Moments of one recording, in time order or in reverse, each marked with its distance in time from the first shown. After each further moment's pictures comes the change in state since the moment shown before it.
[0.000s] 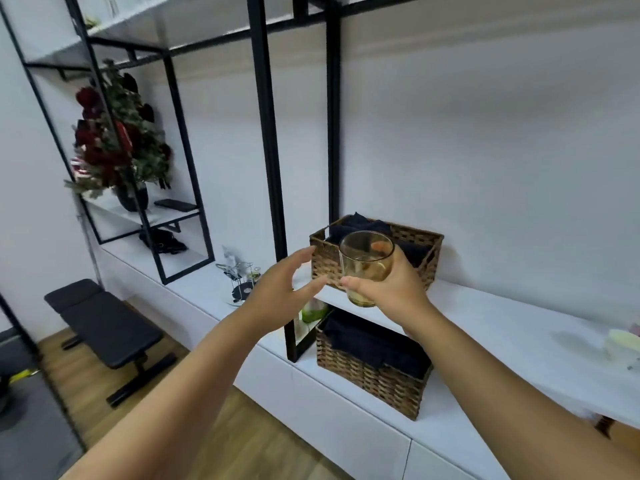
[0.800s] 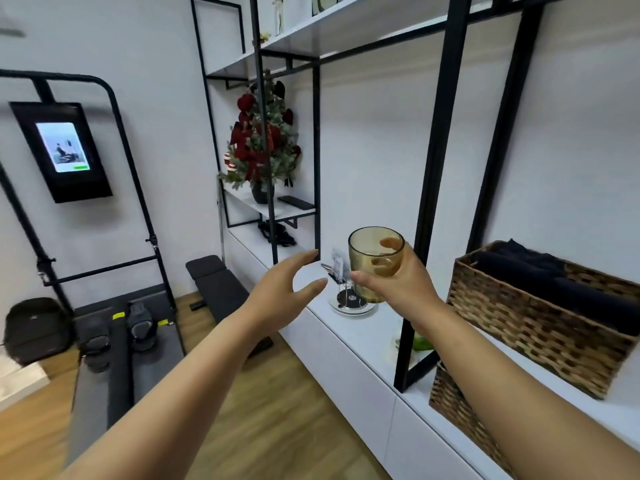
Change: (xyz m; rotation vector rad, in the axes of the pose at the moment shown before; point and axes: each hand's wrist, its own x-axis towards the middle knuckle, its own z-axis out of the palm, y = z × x) left_hand -0.057 -0.170 -0.208 0.197 0.243 -0.203; right_hand 0.060 -0.076 0.275 0.116 -0.309 -0.121
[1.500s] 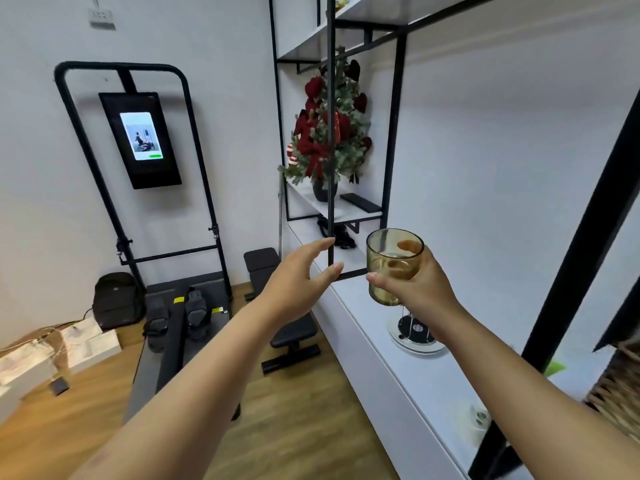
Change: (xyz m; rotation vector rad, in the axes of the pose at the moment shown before) left_hand 0.183 -0.124 -0.024 0.065 0.137 -0.153; right_hand 0.236 0.064 0.118 0.083 -0.191 0.000
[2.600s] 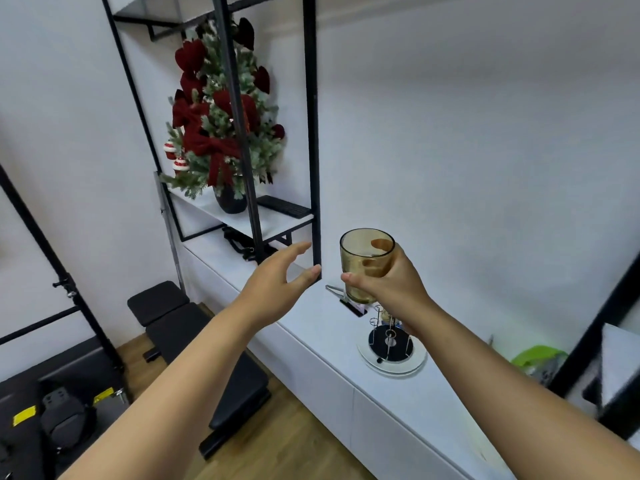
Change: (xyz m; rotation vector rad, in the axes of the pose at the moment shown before) left_hand 0.315 -0.208 0.038 -0.114 -0.263 0.233; right_hand 0.257 0.083 0.123 -0.052 0.348 0.185
